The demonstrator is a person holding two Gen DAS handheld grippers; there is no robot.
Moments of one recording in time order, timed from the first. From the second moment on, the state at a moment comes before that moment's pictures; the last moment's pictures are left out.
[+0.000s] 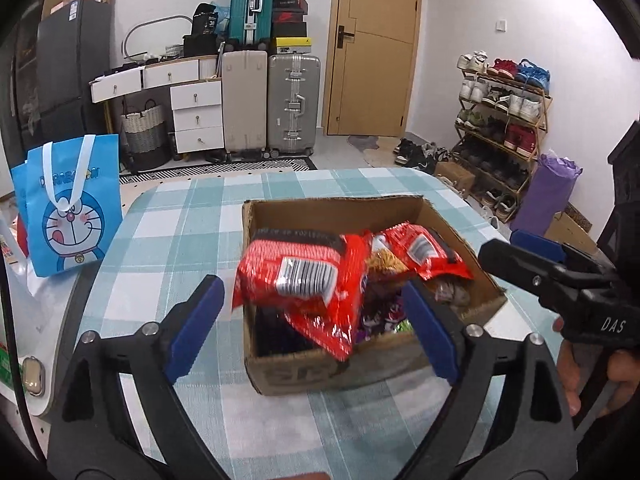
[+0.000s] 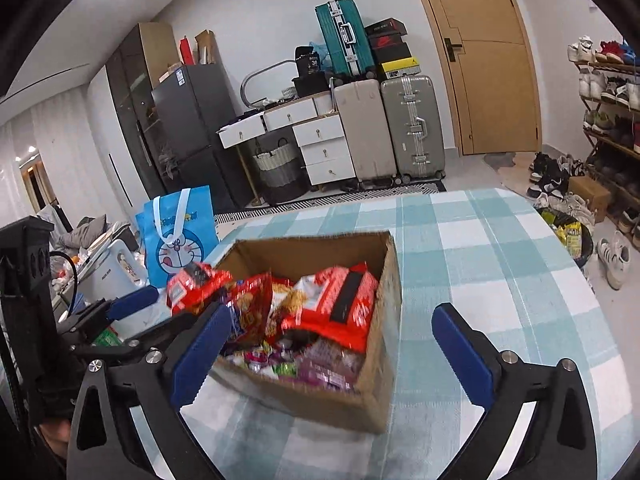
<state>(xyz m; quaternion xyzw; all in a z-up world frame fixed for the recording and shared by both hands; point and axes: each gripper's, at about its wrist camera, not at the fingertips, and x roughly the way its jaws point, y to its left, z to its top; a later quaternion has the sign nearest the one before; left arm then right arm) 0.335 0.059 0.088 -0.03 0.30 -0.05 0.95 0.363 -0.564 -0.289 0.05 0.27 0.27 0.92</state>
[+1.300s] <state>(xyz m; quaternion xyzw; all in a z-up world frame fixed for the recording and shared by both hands) 0.209 0.068 0.037 -0.01 0.22 -0.02 0.98 0.243 -0.580 -0.331 0.01 0.14 0.30 0.94</state>
